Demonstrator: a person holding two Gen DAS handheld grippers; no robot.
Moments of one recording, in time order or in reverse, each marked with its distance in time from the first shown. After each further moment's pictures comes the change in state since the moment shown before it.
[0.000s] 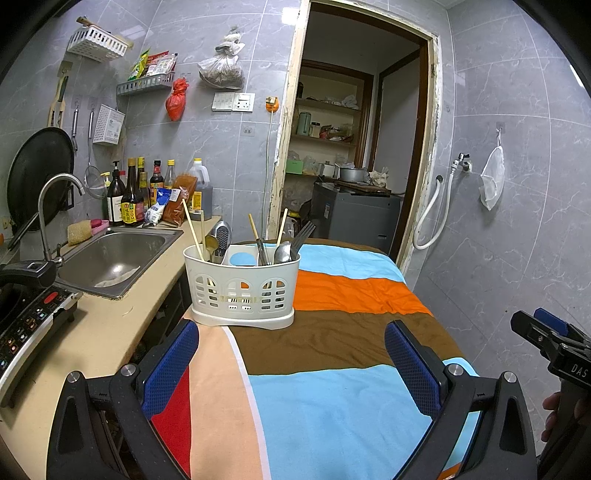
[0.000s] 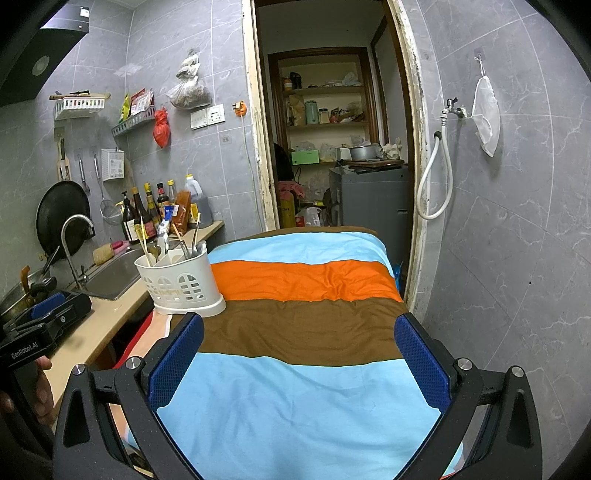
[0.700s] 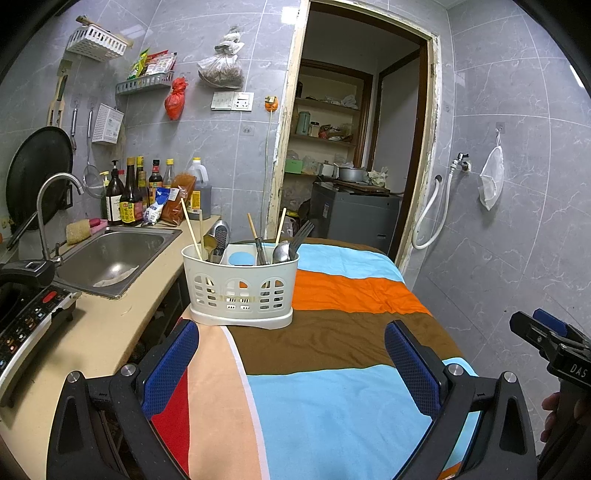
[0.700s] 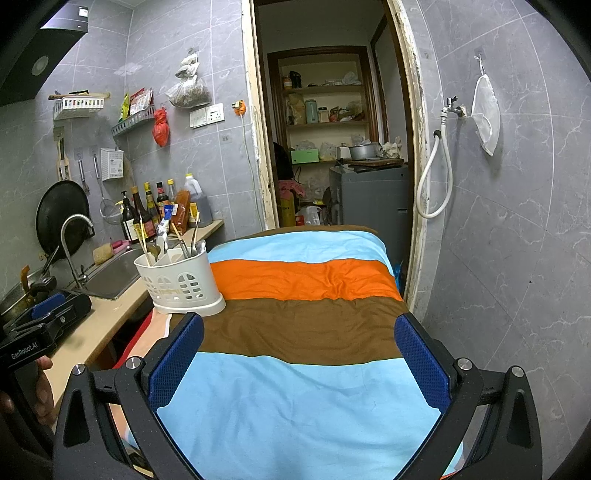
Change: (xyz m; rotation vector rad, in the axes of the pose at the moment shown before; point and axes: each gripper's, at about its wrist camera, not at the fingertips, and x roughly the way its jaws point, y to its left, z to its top) left arm 0.000 -0.001 0.000 -0.002 0.001 0.003; right arm 0.000 -0.001 0.001 0.000 0.002 0.000
